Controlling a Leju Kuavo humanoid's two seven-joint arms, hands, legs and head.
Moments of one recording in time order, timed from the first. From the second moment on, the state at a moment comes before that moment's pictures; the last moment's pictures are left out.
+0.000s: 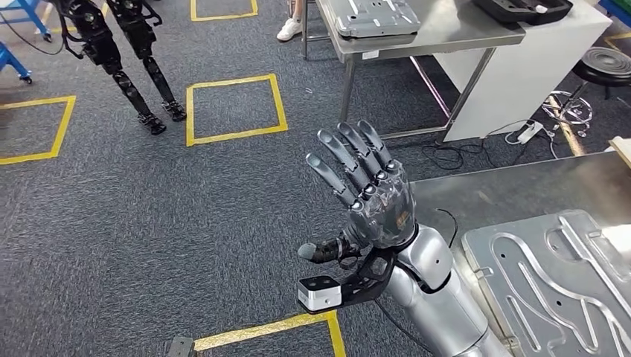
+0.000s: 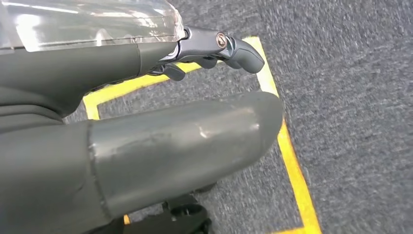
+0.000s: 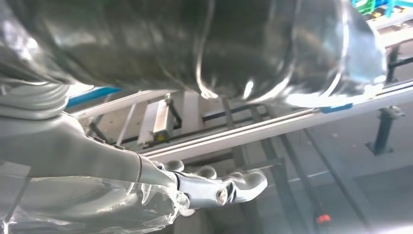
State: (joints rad) left arm -0.13 -0.17 0.71 -0.22 -0.76 0.22 -0.49; right arm -0.44 0.00 0.50 -1.68 1.11 -0.70 -0.41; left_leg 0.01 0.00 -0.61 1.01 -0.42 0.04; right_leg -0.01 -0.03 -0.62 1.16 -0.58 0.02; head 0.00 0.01
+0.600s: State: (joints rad) left arm -0.12 -0.19 0.71 -0.22 -0.76 0.21 -0.49; right arm -0.48 -0.01 0.55 -1.64 1.14 -0.70 -0.38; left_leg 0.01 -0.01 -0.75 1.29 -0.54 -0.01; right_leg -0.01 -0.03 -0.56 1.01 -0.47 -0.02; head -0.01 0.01
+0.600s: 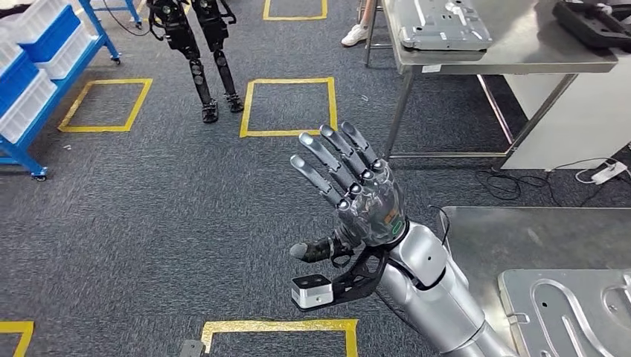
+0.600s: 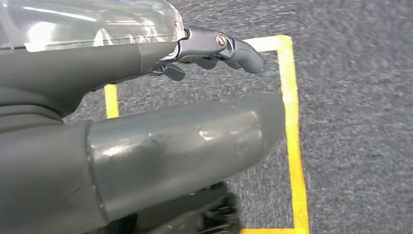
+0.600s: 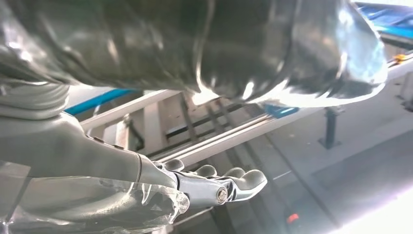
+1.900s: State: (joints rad) left arm -0.11 -0.19 0.72 -0.22 -0.76 0.22 -0.48; right arm -0.49 -0.04 0.57 -1.63 1.16 -0.70 -0.33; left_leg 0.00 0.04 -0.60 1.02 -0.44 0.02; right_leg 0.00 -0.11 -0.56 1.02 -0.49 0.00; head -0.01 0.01
